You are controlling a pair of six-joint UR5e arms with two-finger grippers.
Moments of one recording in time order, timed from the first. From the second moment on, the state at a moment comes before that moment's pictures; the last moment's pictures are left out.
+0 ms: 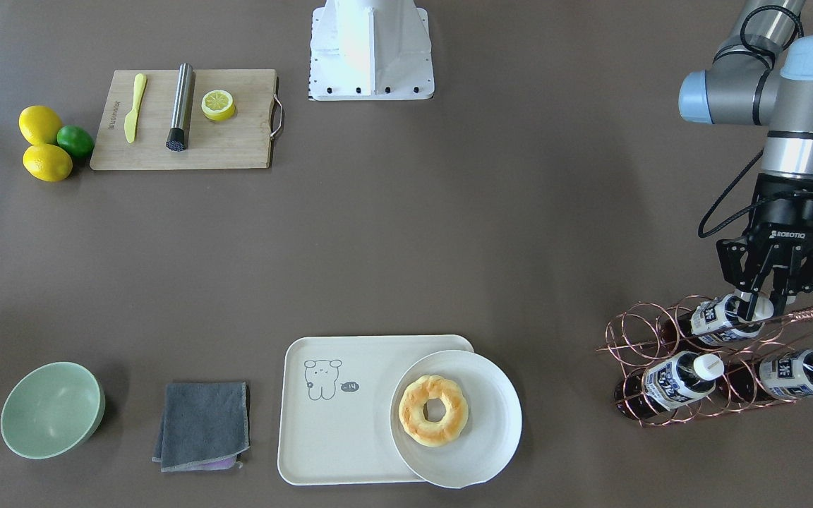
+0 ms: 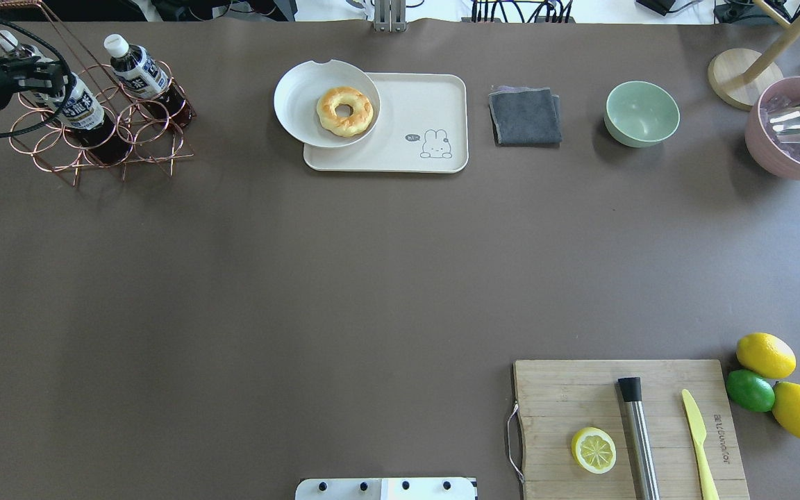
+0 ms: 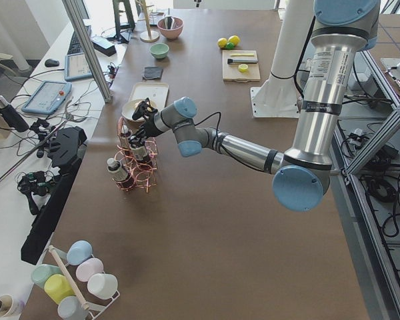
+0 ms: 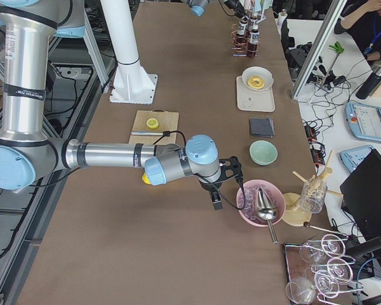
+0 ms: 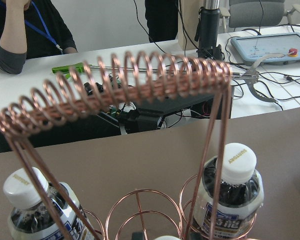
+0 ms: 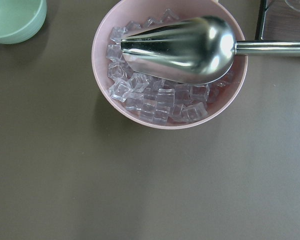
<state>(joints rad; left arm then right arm) -1.01 -1.73 -1.66 -2.48 -1.58 -0.80 1.54 -1.72 1.73 -1.23 2.34 0.05</state>
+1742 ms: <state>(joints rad) -0.89 -1.93 -1.99 -2.14 -1.65 -0.80 1.54 -1.71 1.74 -1.23 2.35 0.05</state>
